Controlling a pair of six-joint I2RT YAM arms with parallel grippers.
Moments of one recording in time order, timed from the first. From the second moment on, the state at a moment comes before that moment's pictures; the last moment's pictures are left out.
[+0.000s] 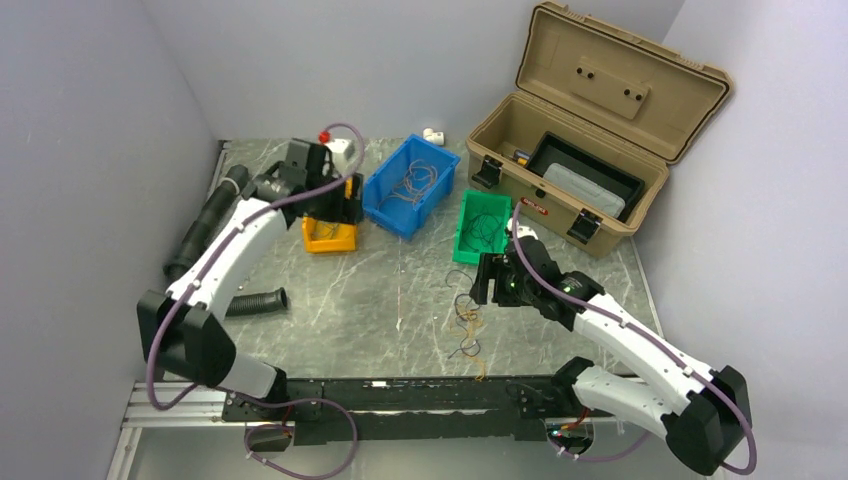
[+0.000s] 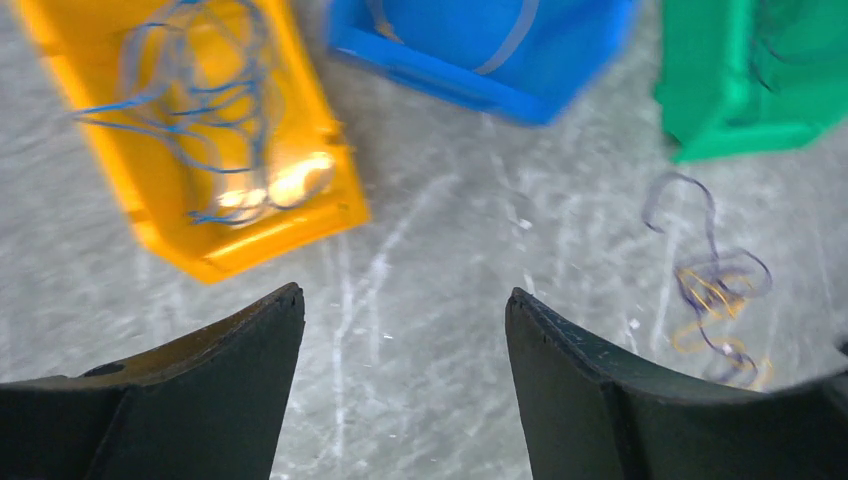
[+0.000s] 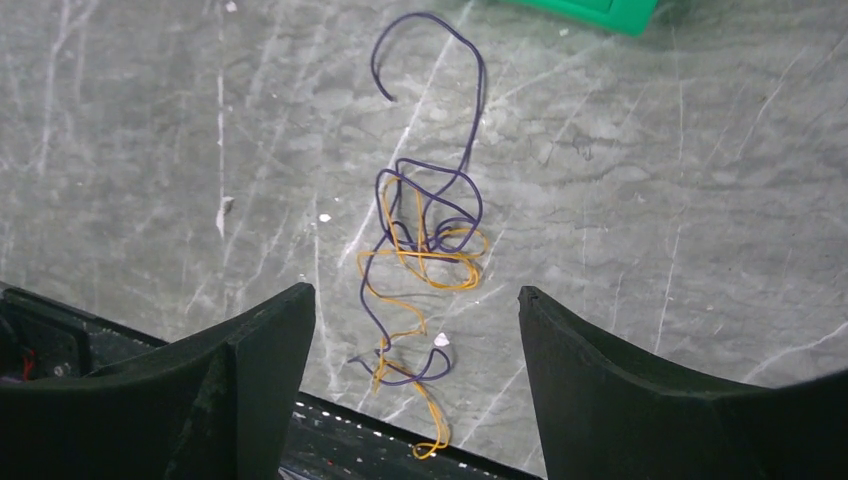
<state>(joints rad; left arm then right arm) -0.29 1.49 1.41 -0.76 0.11 -0.15 0.63 0.94 0.71 -0.59 0.06 0.60</state>
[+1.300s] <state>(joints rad) -0.89 1.85 1.27 -0.18 0.33 -0.28 0.70 0.98 0.48 -0.39 -0.10 0.74</state>
